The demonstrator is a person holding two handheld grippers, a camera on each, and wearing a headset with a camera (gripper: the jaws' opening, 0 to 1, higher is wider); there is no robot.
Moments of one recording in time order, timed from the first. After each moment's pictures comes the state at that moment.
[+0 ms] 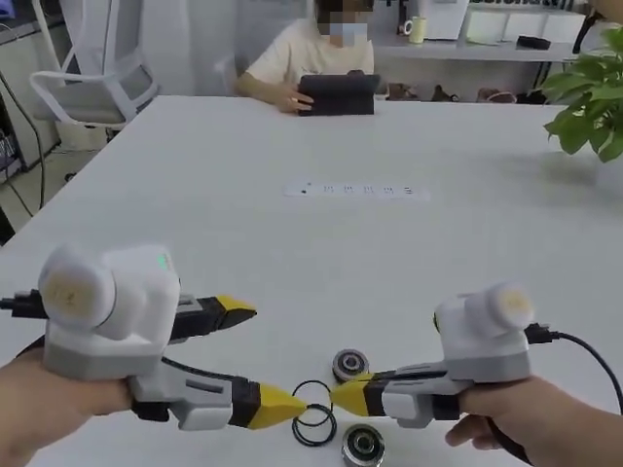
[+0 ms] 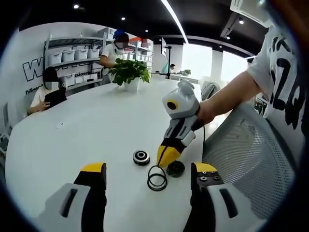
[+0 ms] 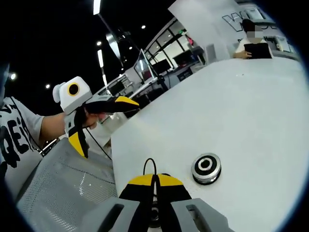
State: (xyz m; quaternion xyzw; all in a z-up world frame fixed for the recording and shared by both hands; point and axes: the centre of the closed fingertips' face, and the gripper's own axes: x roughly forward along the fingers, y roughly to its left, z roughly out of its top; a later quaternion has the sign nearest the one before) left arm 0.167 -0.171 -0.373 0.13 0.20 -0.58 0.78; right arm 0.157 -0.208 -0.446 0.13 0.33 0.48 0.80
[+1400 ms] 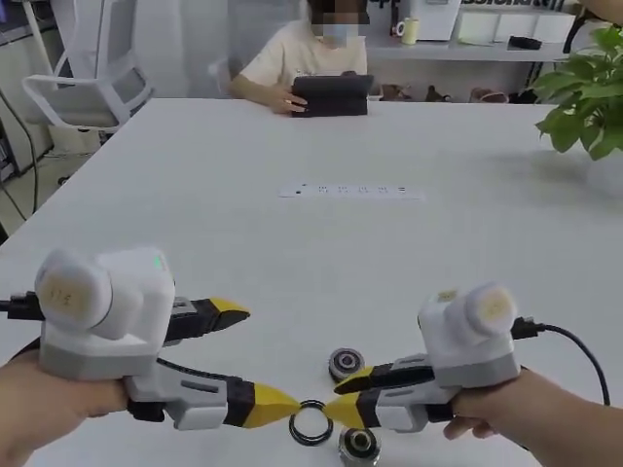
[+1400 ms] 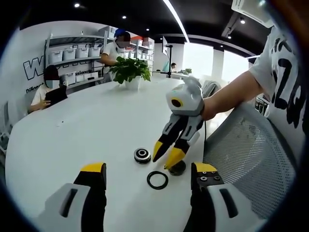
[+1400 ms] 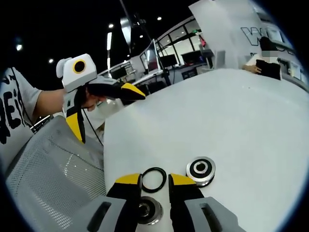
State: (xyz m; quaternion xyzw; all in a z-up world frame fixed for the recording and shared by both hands) left arm 0.167 -0.170 -0.376 0.13 0.21 -0.58 0.78; right arm 0.159 -0.215 -0.450 0.03 0.31 0.48 0.82
